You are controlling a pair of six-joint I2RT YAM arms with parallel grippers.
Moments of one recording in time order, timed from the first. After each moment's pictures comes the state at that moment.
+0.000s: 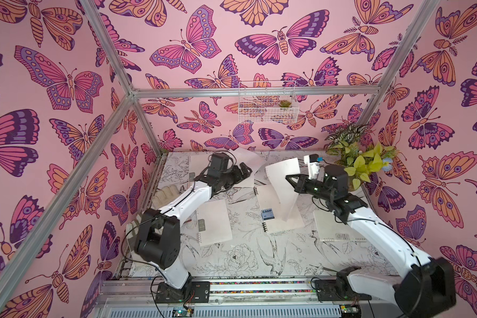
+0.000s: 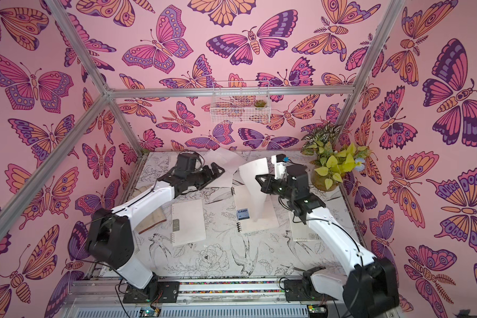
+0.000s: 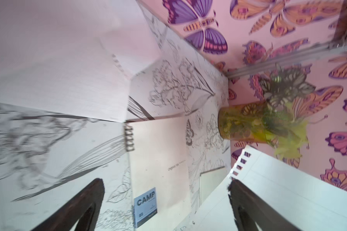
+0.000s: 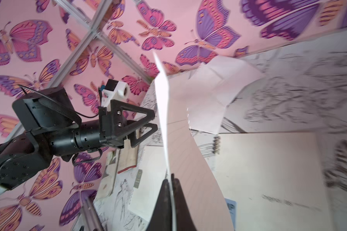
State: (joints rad) left arm -0.35 1.60 1.20 -0.23 0.31 -0.82; right arm 0.37 1.26 0.94 0.02 -0.48 0.60
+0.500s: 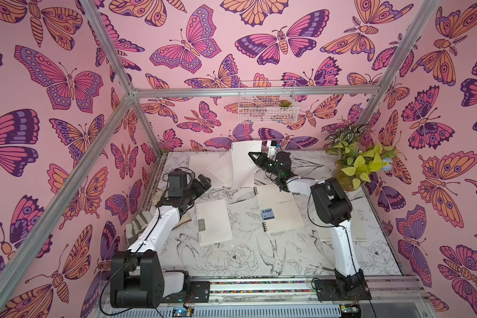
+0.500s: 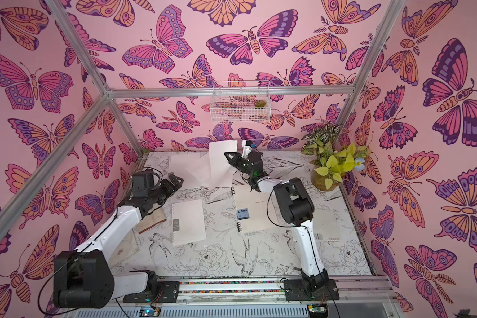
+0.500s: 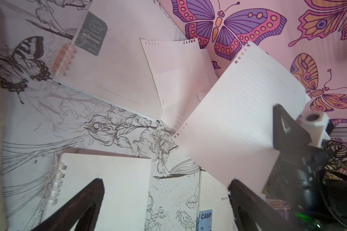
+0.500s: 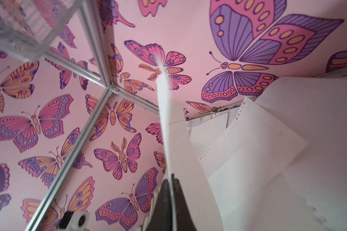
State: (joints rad) left arm -0.01 1.30 0.86 -0.23 0.26 -0.73; right arm 0.45 2.39 1.66 0.75 -0.41 1.07
